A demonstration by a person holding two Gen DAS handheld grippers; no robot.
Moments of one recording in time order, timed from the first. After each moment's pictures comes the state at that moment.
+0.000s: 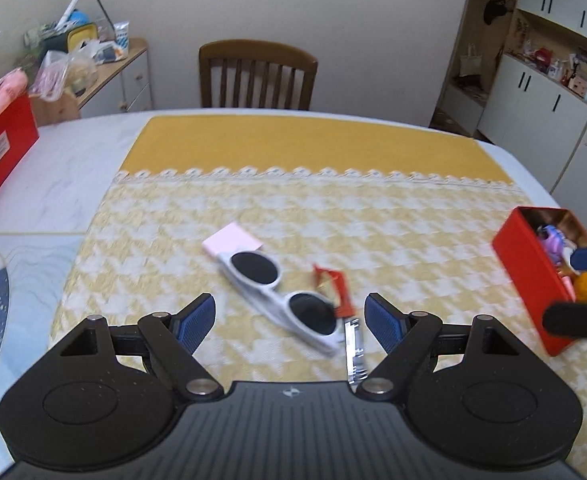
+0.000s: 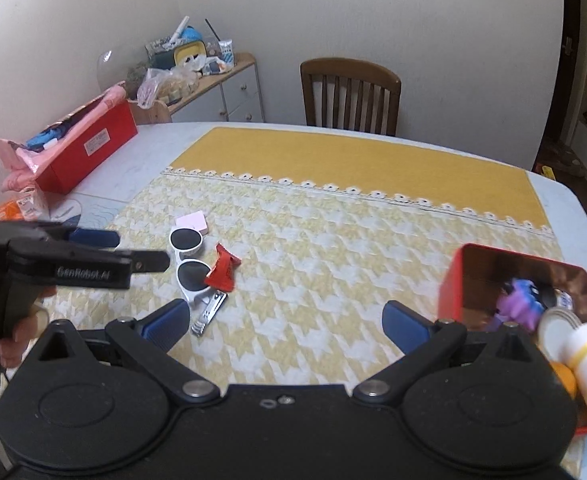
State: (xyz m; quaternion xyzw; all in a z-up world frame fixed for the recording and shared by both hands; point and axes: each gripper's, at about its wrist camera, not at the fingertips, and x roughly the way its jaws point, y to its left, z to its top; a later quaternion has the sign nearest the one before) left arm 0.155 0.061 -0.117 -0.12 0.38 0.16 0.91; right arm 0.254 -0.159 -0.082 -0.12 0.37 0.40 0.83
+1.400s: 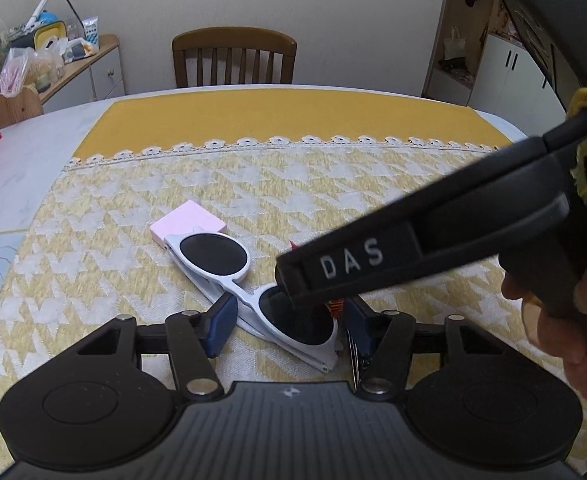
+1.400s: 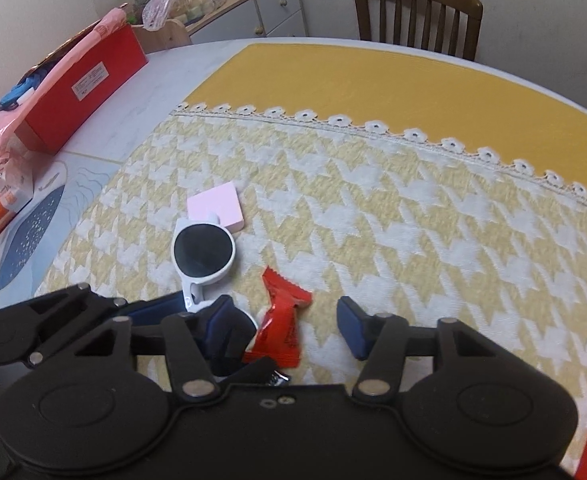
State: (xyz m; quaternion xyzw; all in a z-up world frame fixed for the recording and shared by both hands) left arm 0.196 0.053 -0.174 -0.09 0.38 0.13 0.91; right arm 0.314 -0.013 -0.166 -0.14 0.47 0.43 0.76
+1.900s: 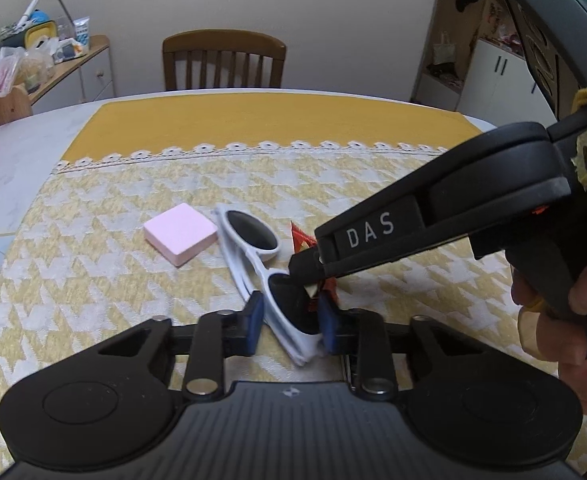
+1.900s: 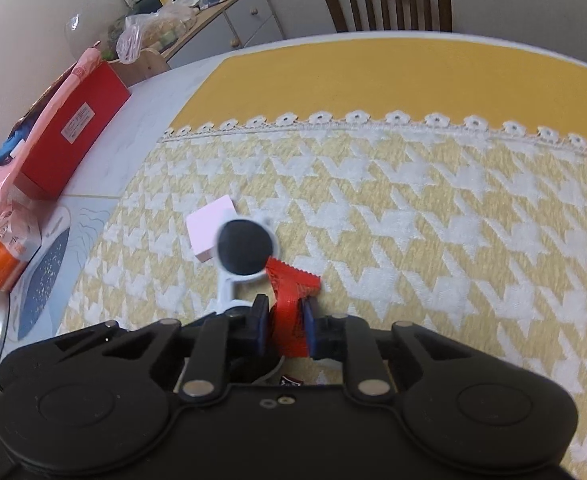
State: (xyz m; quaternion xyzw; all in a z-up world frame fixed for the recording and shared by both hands) left arm 0.195 0.055 -0.174 -0.10 0.37 0.11 0.92; right arm 0.321 -0.029 -0.165 -0.07 0.49 0.42 0.76
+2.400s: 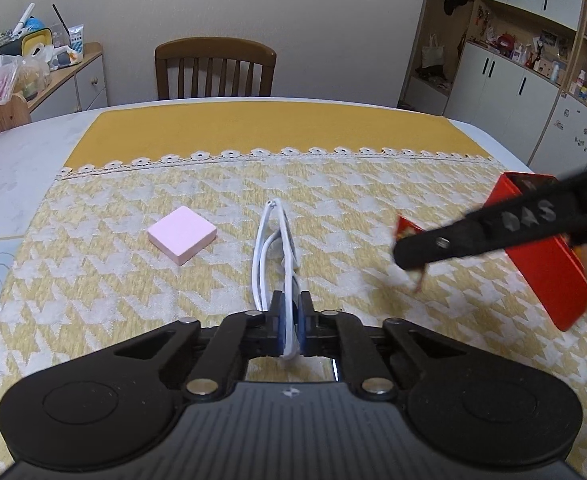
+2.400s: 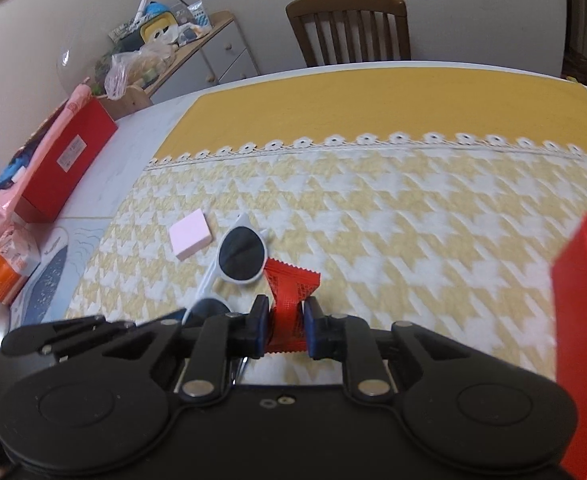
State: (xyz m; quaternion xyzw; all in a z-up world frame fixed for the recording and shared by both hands) left arm 0.176 0.052 -0.159 -0.10 0.36 0.09 0.92; right arm 0.305 -0.100 -0.133 -0.05 0.47 0.39 0.79
